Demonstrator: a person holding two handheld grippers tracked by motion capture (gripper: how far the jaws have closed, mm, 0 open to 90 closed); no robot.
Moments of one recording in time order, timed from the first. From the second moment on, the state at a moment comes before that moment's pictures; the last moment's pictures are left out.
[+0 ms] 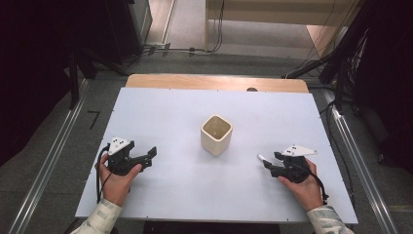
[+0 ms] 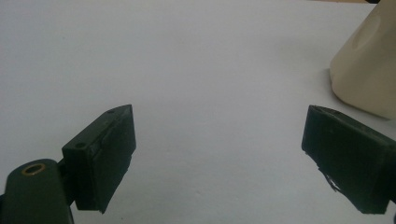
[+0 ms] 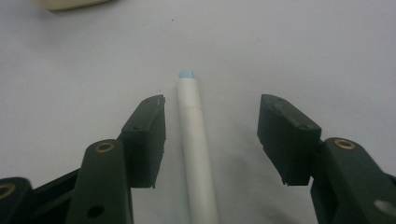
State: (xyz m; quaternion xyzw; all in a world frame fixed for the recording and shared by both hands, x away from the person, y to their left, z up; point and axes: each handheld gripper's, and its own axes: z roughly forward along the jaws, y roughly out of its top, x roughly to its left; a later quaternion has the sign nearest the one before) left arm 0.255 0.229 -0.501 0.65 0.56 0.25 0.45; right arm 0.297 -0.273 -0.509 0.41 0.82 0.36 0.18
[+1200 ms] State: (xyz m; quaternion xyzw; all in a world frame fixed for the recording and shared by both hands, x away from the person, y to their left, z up) left arm 0.254 0.229 -0.501 0.65 0.56 0.24 0.46; right arm 0.297 -0.266 -0.514 0.41 0.83 0.34 0.18
